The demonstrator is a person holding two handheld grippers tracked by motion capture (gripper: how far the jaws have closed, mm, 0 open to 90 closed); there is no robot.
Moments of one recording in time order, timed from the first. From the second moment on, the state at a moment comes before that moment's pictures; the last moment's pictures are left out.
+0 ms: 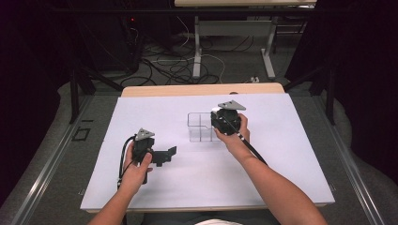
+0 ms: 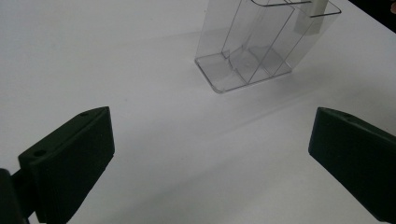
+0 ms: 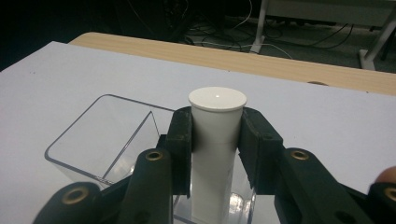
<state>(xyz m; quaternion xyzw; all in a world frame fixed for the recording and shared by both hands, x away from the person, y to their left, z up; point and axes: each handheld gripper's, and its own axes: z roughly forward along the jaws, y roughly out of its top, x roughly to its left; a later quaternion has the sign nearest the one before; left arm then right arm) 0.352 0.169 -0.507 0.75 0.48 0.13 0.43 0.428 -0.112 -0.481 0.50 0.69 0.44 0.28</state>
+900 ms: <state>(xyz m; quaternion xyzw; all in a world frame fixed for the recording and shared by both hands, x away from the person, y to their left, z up) 0.353 0.172 -0.505 0.75 0.49 0.14 0.43 0.410 -0.127 -0.465 0.49 0.69 0.47 0.25</state>
